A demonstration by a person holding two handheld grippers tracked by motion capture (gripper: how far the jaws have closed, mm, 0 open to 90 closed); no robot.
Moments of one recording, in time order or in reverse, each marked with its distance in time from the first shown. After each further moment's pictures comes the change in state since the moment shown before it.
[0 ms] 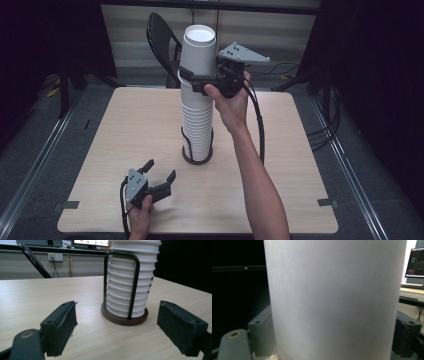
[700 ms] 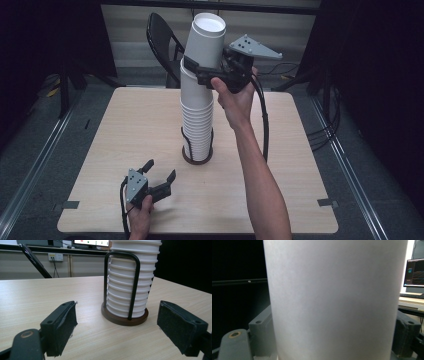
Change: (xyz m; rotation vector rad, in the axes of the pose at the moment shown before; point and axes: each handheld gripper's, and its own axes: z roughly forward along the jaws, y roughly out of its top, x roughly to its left) left arm 0.000 0.000 0.000 -0.001 0.002 -0.001; right arm -0.002 0.018 -0.013 -0.087 0.004 0.018
